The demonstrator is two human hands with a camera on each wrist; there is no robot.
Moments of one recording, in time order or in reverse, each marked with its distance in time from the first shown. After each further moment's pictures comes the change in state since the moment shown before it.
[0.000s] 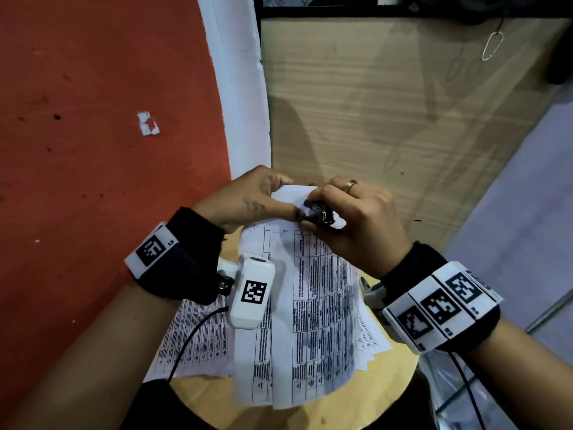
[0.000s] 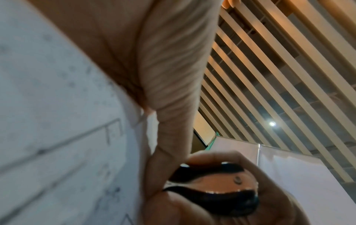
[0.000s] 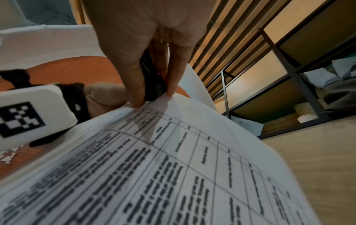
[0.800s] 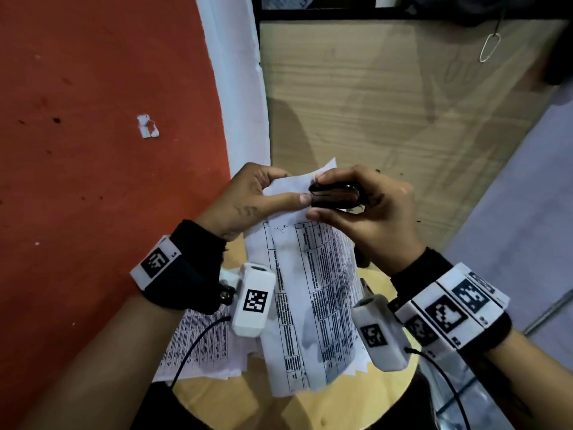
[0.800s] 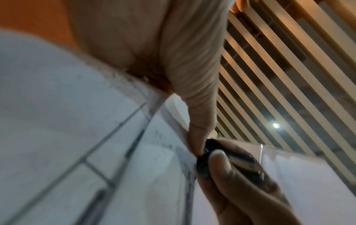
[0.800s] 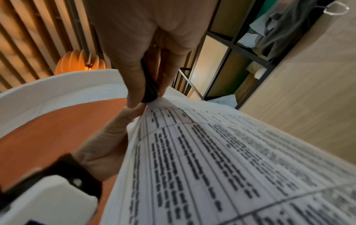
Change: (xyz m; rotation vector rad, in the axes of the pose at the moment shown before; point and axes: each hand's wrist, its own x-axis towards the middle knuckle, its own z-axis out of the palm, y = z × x) left_hand -0.007 0.001 0.008 -0.082 0.196 0.171; right_hand 0.002 0.000 -0.010 0.552 0.138 0.306
